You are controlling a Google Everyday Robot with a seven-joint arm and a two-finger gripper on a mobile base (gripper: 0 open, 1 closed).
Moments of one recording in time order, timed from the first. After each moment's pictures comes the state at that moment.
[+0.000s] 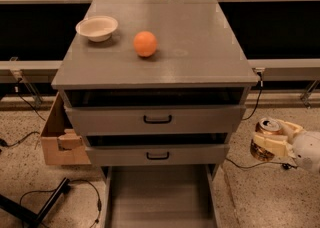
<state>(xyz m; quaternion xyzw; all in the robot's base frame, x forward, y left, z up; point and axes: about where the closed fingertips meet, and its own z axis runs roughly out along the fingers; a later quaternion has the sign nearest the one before) 0.491 -0.319 0.745 -0.25 0.78 0.14 0.56</state>
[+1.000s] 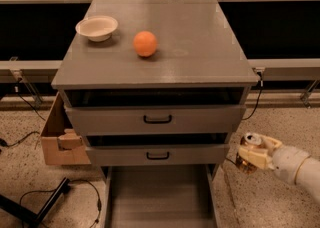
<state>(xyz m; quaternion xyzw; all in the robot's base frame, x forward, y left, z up) 0.499 -0.305 0.669 -0.22 0.79 0.17 0.54</state>
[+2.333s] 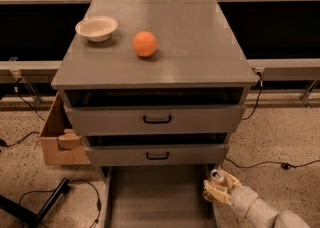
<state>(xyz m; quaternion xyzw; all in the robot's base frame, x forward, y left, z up) 0.483 -0.230 0.460 -0.21 0.75 0.23 0.58</state>
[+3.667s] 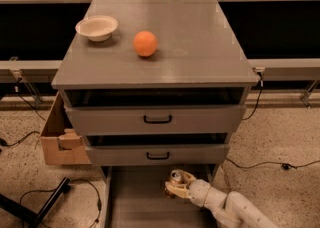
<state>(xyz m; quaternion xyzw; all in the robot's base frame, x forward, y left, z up) 0.537 -0.090 0.354 -0.27 0.69 0.37 0.56</state>
